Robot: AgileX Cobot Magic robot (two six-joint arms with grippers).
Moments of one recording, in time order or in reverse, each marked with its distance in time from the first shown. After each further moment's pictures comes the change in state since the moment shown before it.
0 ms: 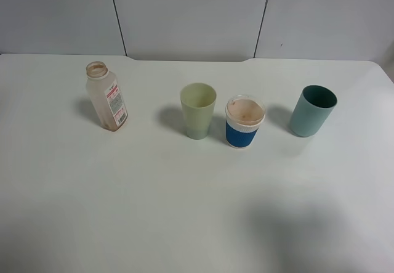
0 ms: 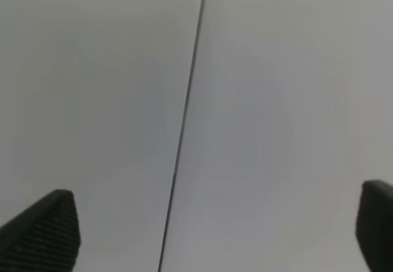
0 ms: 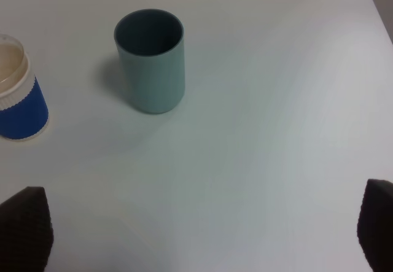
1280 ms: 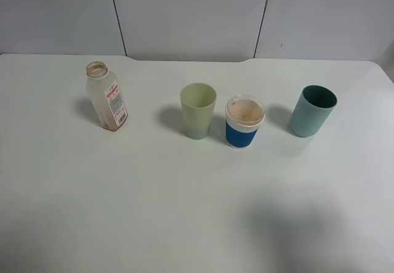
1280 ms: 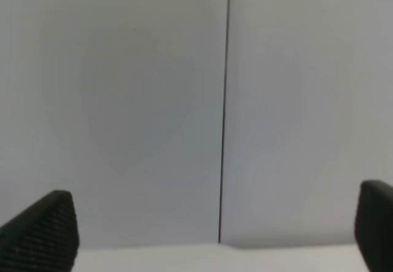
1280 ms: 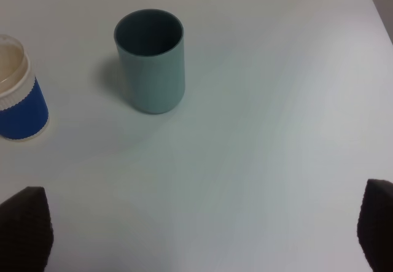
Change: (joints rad) left arm 0.002 -0.662 0.000 -0.138 0.837 0.303; right arm 0.000 0.000 0.000 0.000 -0.001 0.000
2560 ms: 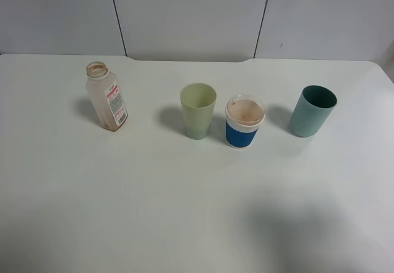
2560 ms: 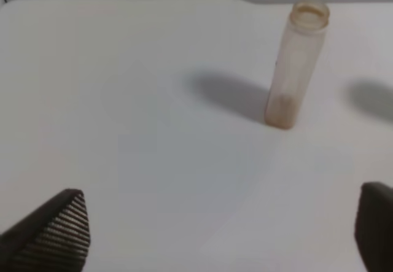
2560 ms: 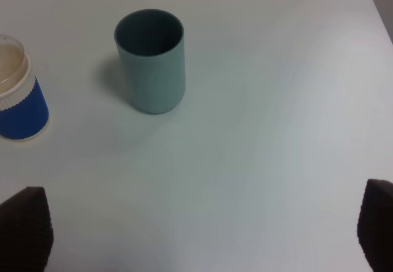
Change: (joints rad) left arm 0.001 -0.136 -0.014 0.005 0.712 -0.026; right arm 0.000 0.000 0.000 0.000 0.000 0.000
